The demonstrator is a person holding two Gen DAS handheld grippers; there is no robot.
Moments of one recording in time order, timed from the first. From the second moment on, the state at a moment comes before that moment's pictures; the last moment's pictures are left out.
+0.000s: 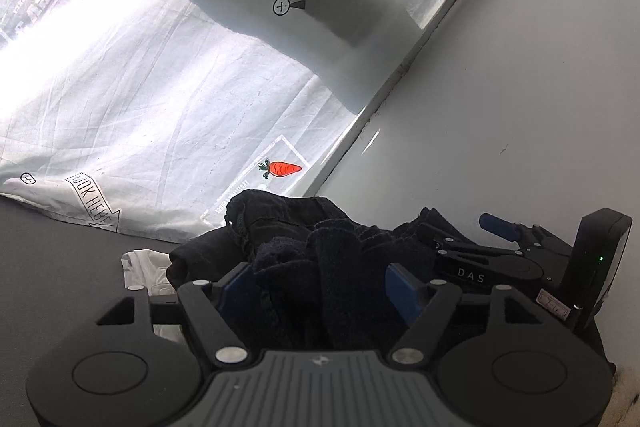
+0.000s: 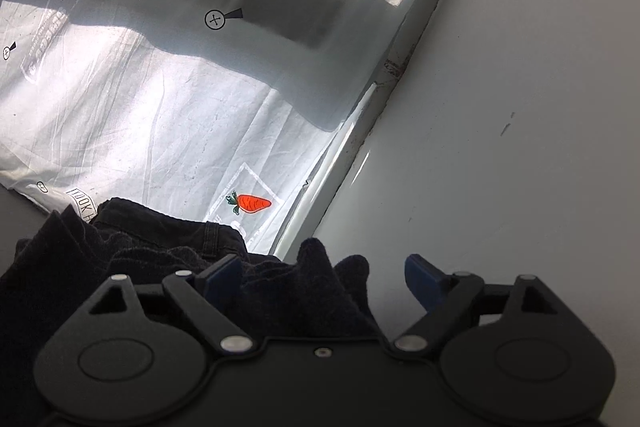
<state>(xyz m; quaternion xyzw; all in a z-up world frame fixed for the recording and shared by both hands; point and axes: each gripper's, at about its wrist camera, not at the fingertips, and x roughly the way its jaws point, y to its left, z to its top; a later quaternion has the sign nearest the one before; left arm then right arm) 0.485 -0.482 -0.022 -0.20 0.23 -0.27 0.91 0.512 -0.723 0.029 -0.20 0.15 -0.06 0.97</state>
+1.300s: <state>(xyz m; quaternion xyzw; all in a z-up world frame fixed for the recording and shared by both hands) 0.153 -0.255 0.047 -0.02 0.13 -0.06 0.99 0.171 -0.463 0.047 0.02 0.12 0.02 0.99</state>
